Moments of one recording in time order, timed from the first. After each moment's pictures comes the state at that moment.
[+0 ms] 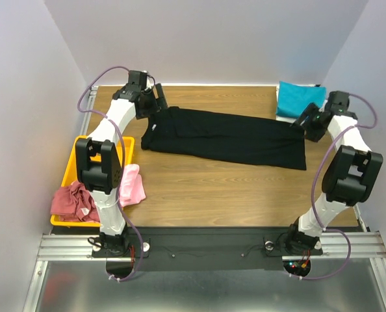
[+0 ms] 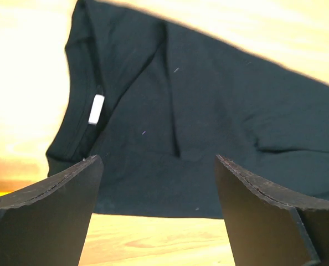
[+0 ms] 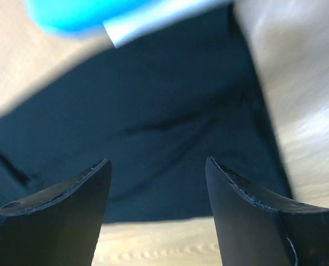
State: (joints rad) left arm -0.19 1.93 1.73 -0.59 0.09 -0.44; right arm -0.33 1.75 1.41 -0.59 -0.27 0.46
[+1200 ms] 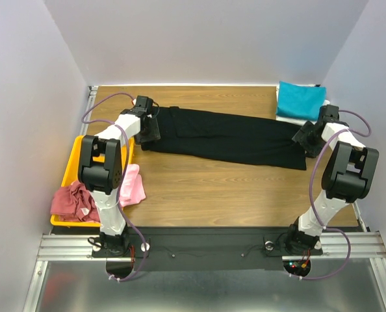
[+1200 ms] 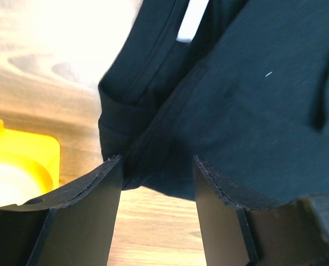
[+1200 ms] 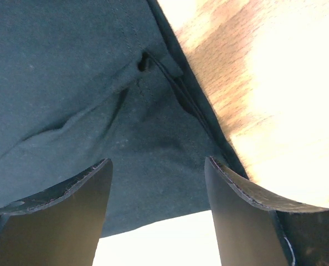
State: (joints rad) left arm -0.21 1.92 1.41 -0.57 -0.12 -0.38; right arm -0.31 1.80 1.25 -0.59 -0.05 0.46
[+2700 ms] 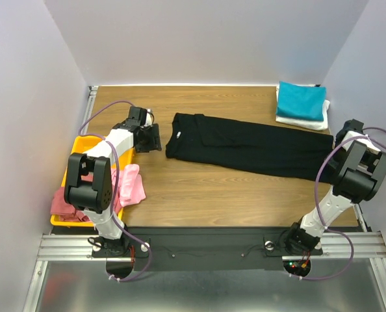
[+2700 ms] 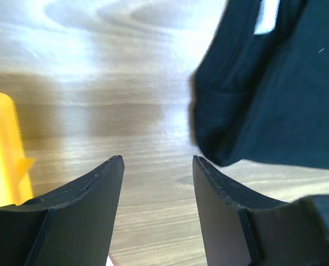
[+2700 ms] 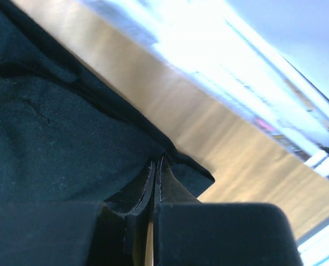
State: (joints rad) left arm -0.21 1.68 1.13 -0.45 0.09 -0.30; right arm -0.55 1.85 1.22 -0.65 0.31 0.34
